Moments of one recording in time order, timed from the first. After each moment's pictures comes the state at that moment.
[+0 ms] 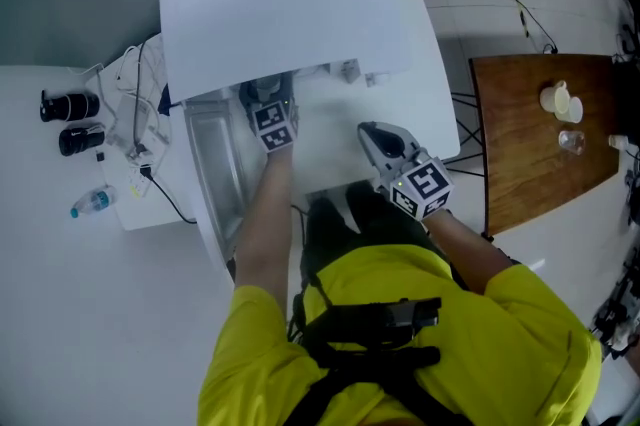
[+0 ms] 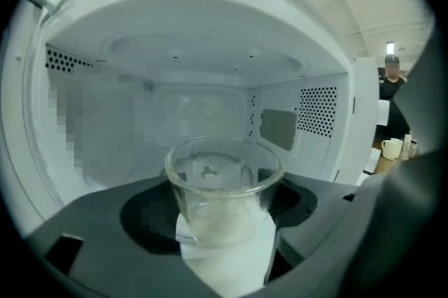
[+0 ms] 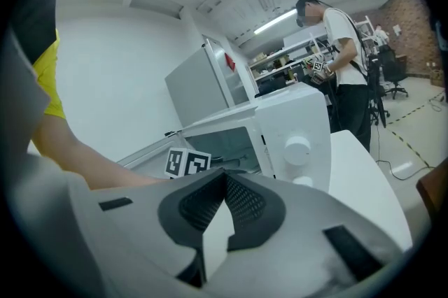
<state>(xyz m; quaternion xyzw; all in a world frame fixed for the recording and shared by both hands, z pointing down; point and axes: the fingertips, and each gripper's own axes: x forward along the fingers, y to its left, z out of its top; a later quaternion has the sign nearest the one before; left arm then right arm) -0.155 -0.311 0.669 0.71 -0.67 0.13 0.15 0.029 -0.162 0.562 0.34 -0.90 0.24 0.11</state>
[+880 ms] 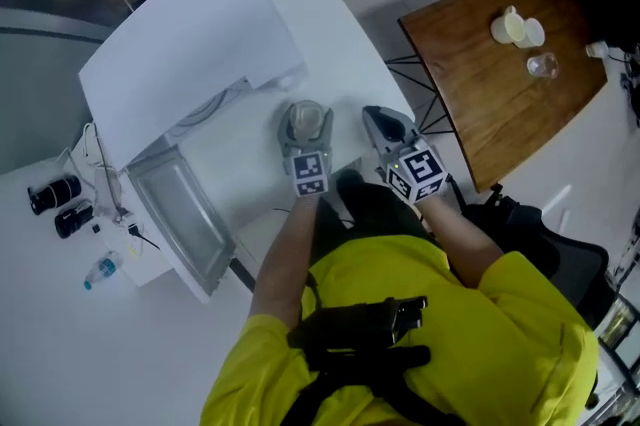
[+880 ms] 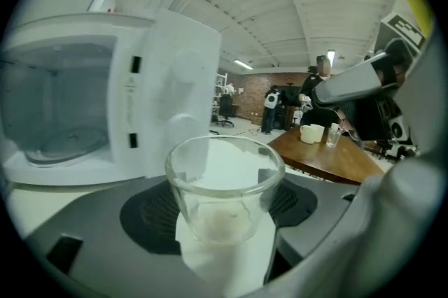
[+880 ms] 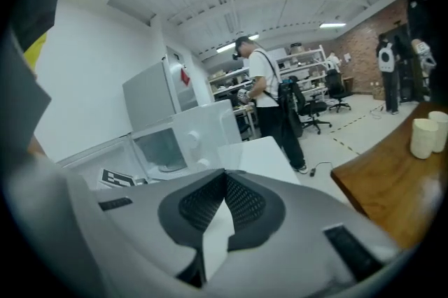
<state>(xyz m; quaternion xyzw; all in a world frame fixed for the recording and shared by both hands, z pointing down) 0.106 -0.196 0.708 0.85 -0.47 0.17 0.16 0.201 -0.153 0.605 0.53 -0.81 0.23 0.09</state>
